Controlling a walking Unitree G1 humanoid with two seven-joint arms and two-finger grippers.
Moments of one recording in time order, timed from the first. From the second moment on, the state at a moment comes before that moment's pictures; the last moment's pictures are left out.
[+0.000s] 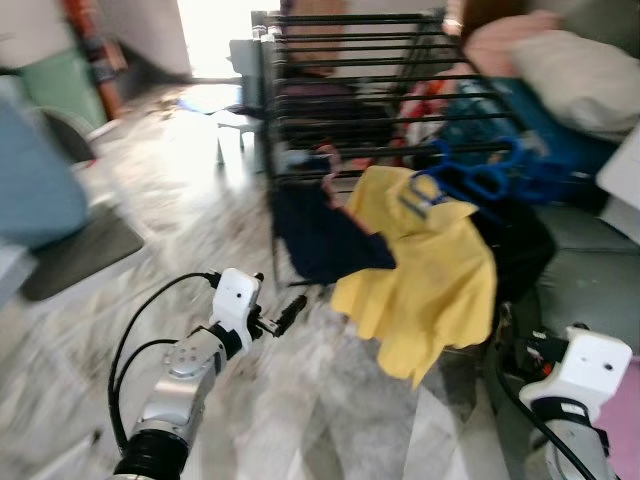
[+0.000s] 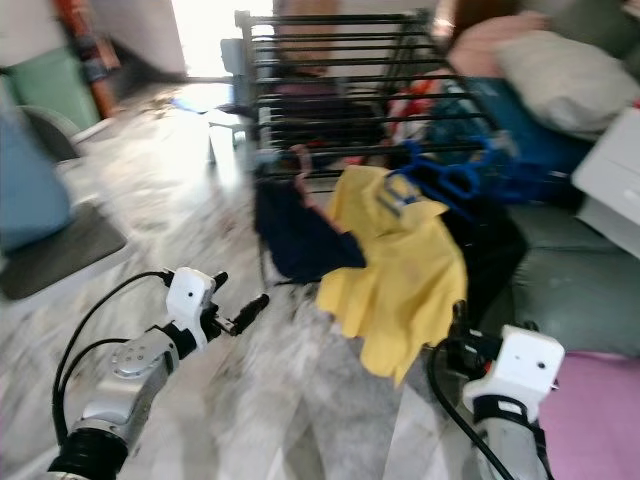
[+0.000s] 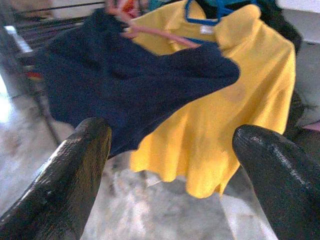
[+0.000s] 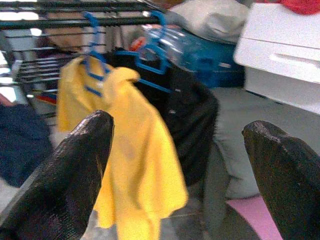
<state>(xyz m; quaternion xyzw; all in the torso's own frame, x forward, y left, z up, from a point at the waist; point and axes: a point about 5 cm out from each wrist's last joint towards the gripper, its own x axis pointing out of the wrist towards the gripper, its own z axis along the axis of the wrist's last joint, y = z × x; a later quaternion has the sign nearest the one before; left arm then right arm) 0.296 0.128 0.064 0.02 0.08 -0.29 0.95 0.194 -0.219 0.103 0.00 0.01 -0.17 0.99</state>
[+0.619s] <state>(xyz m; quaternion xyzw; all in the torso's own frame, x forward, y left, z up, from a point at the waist) 0.293 0.106 0.062 0.01 0.09 -0.32 0.94 0.194 -0.224 0.102 -0.01 0.02 -0.17 0.99</state>
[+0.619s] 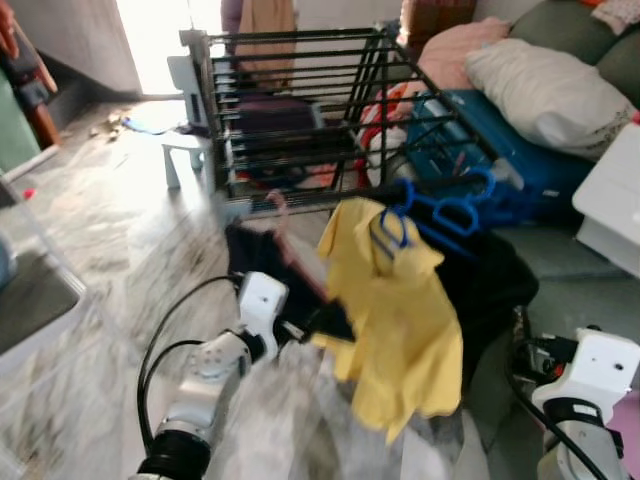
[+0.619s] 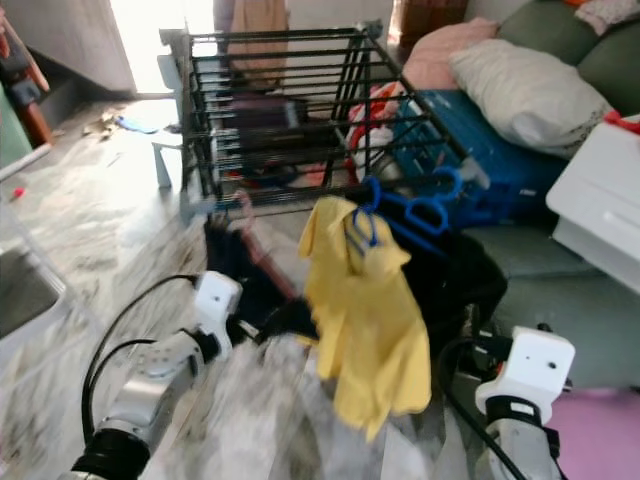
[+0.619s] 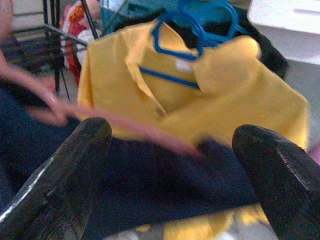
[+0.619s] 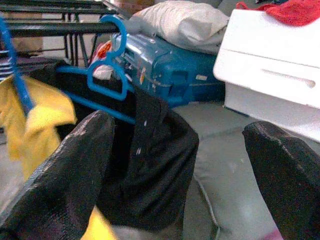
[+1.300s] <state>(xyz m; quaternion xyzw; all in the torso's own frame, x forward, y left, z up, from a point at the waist) 0.294 0.108 0.062 0.02 0.09 -0.33 0.94 0.198 -0.226 0.102 -0.02 0.02 -0.17 0.99</state>
